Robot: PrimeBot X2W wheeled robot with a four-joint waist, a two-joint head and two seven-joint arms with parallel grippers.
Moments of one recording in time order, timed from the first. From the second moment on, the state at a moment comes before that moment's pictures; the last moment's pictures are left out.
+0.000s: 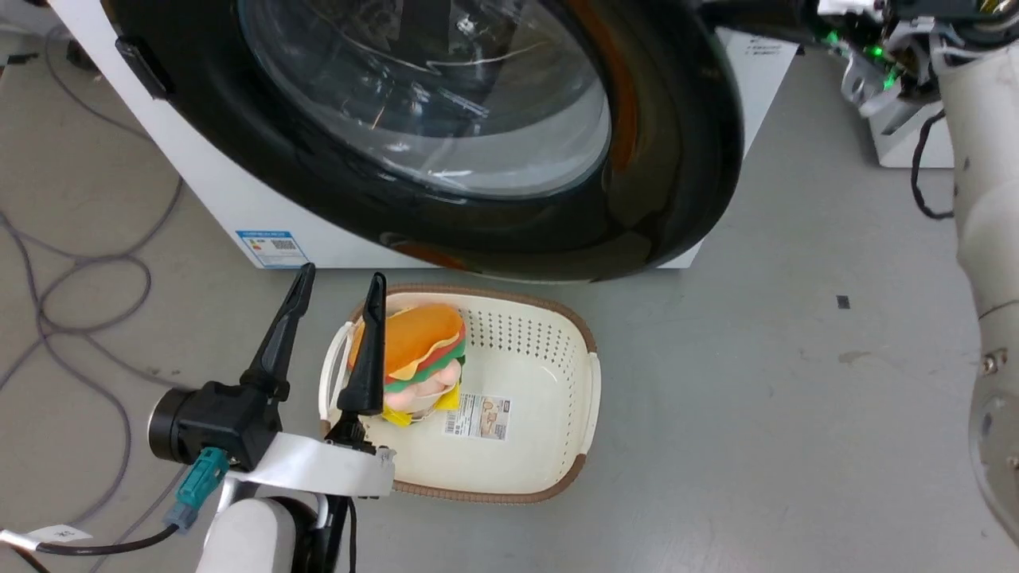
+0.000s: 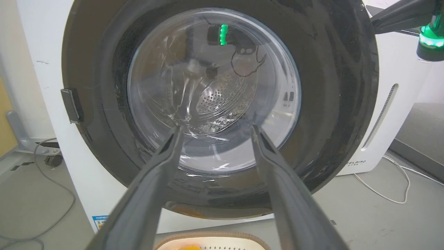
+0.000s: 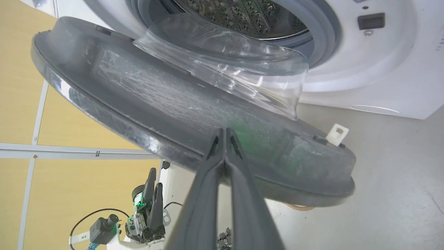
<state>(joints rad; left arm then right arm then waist) -0.18 0.07 -0.08 0.01 -0.16 -0.13 -0.26 -1.41 -0.10 -0.03 1.03 0.86 0.13 1.05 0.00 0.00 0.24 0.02</state>
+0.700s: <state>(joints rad) -0.09 0.06 -0.06 0.08 -0.13 -0.13 -0.26 -1.00 -0.06 -0.01 0.60 0.97 0.13 1.34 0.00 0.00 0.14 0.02</state>
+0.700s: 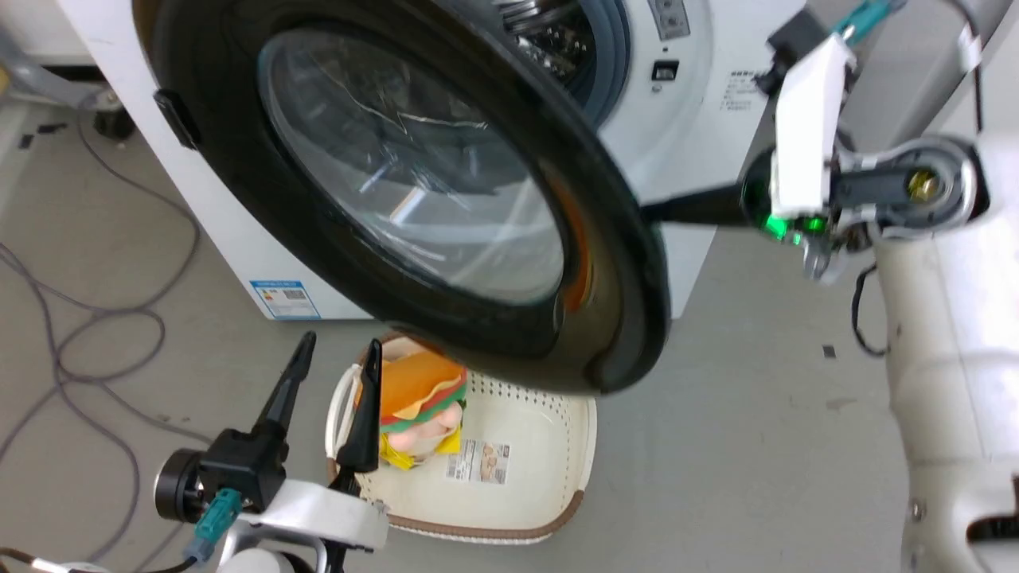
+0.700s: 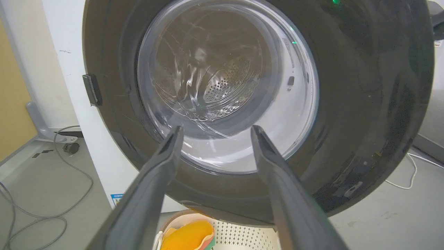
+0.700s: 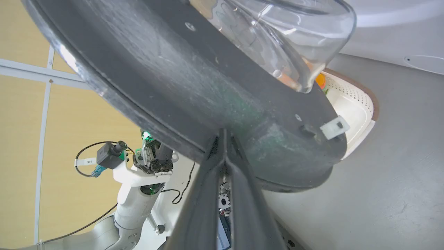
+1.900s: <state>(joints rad) 0.00 0.06 -0.04 0.16 -0.11 -0.13 -0.26 -0.53 -0.05 0.25 0.21 1.27 0.13 0.70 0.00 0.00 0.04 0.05</state>
